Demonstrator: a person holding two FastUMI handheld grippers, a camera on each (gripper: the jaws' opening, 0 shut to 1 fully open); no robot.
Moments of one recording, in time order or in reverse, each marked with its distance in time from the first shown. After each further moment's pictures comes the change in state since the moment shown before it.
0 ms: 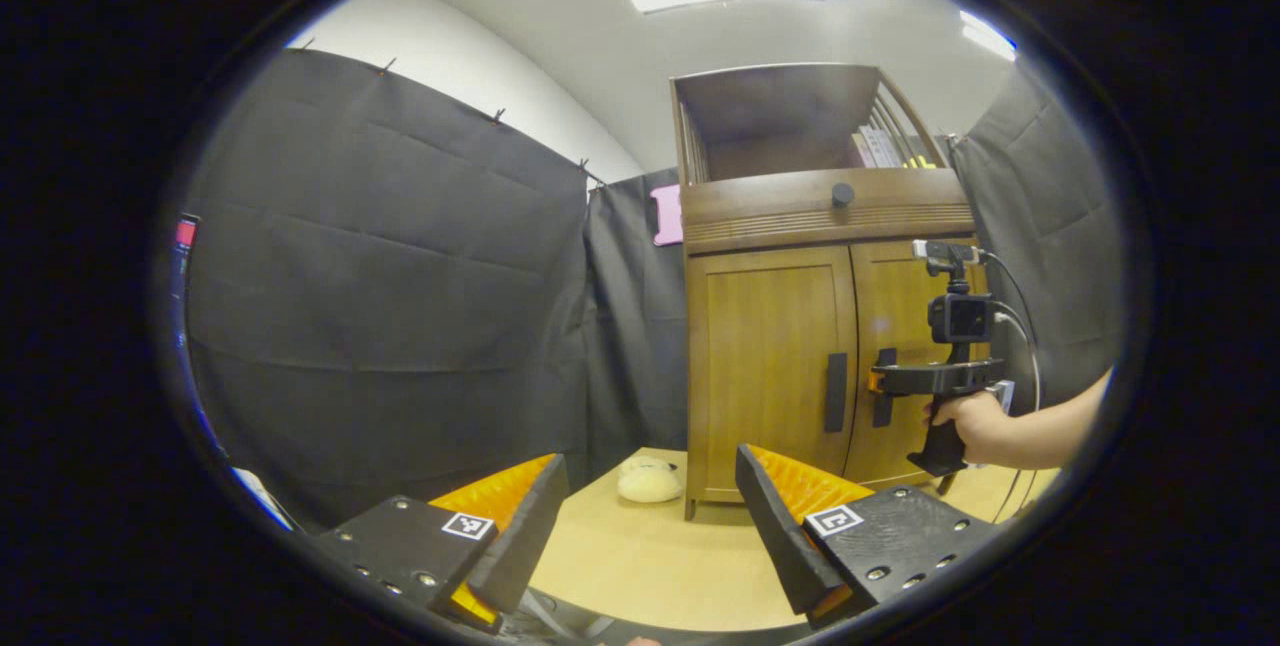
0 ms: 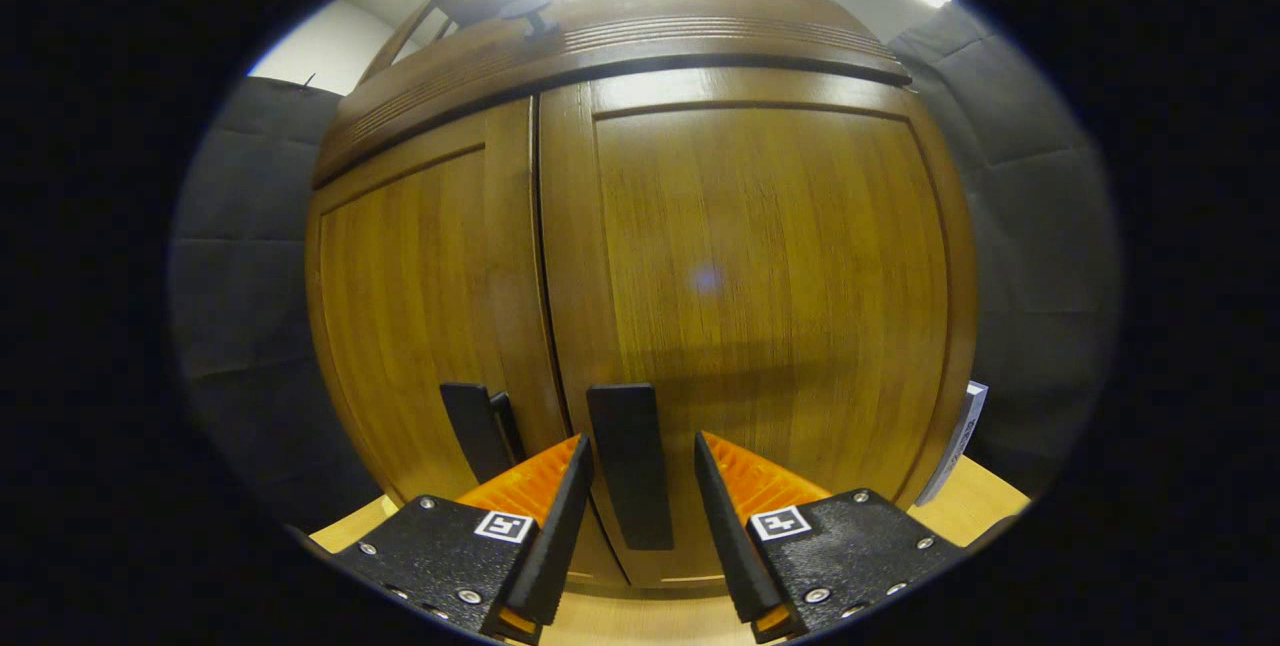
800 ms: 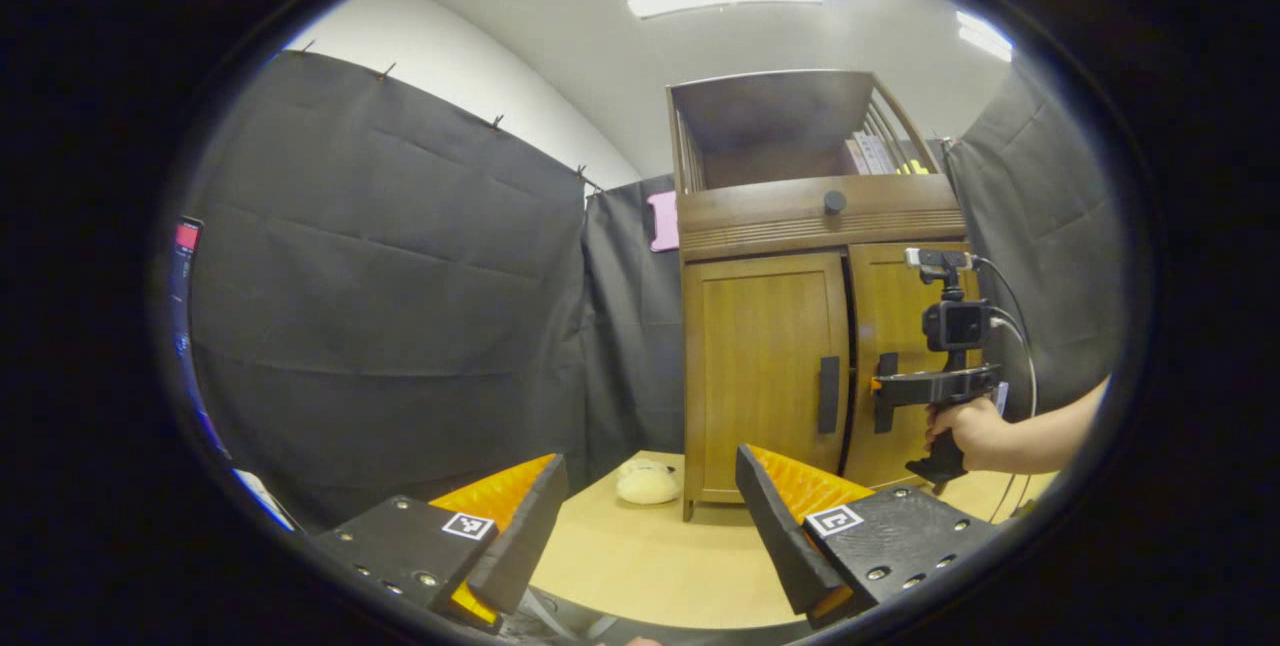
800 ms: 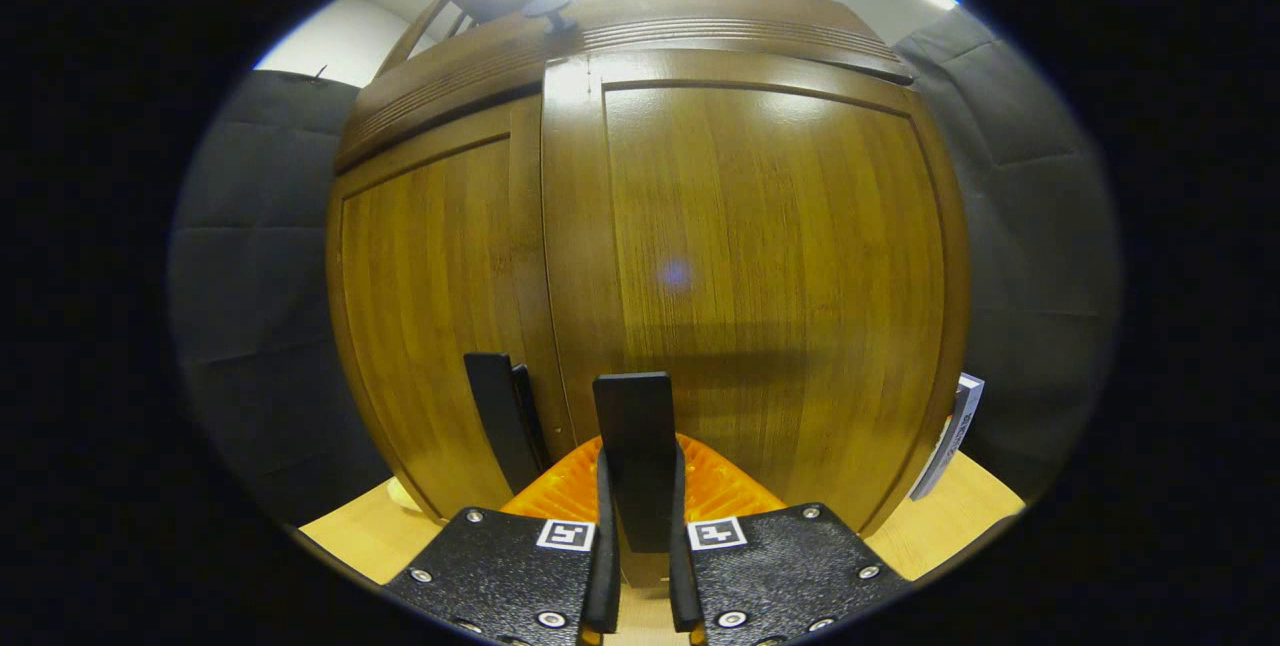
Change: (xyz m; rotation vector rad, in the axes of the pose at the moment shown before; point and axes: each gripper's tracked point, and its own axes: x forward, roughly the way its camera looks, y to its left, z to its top) left arm -0.002 0.000 0.000 -0.001 -0.026 -0.012; right arm -0.030 -0.005 0.006 -0.027 0.011 0.044
